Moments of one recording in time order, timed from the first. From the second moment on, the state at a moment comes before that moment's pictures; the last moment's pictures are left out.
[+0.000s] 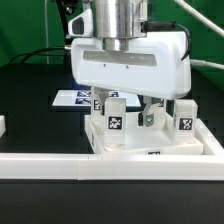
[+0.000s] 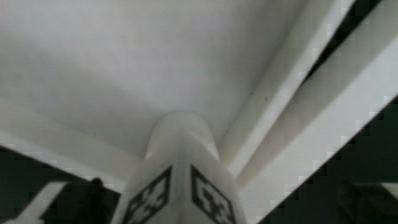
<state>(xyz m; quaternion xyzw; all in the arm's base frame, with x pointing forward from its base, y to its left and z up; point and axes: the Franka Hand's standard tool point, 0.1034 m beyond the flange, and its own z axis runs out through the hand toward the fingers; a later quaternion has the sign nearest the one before) 0.619 0.011 0.071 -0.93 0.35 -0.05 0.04</state>
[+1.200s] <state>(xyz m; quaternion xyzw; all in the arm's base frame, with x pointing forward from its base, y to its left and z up) 0.631 -0.008 0.069 -0.91 0.40 -0.07 0.03</state>
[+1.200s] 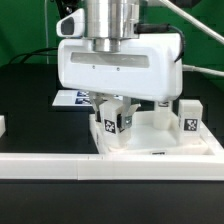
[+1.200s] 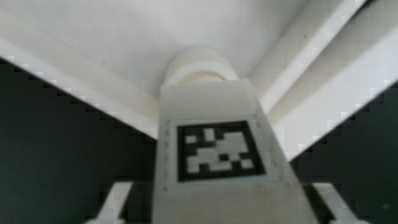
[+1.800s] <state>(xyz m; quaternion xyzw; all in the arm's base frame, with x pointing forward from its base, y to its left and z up) 0.623 -0.015 0.067 -0.67 0.74 -0.01 0.04</state>
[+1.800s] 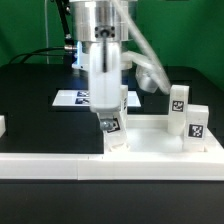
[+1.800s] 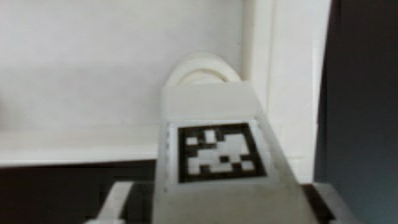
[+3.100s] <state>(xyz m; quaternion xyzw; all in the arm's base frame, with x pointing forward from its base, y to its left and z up) 0.624 0.002 0.077 -0.76 0.65 -0.08 0.01</state>
